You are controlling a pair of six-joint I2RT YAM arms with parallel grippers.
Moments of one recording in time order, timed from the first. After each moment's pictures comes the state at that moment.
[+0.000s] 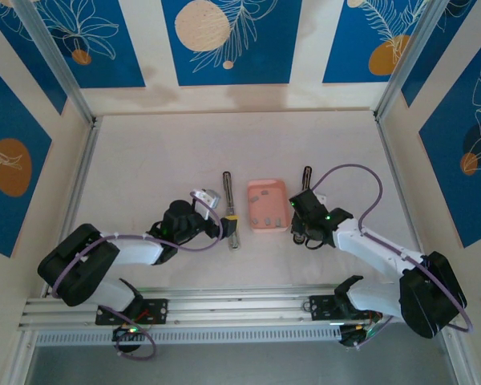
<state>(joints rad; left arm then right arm) -0.69 1.44 0.38 0.75 0.22 -0.18 0.57 1.16 0.63 -0.60 0.25 0.76</state>
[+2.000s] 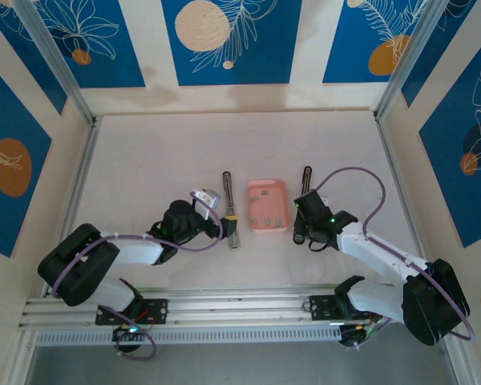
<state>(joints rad) -0.69 1.44 0.38 0.74 0.22 -0.18 0.54 1.11 0.59 -0.61 0.21 0.71</state>
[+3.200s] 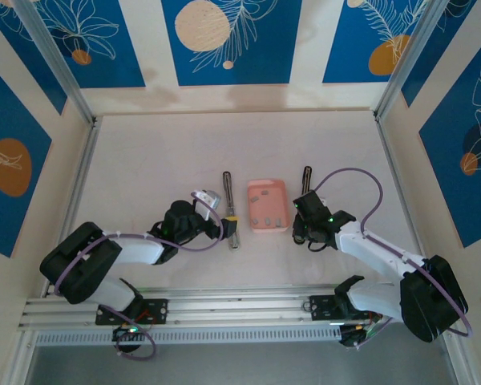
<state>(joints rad) -0.69 1.46 0.38 0.74 0.22 -0.18 0.53 1.13 0.59 -0.60 0.18 0.71</state>
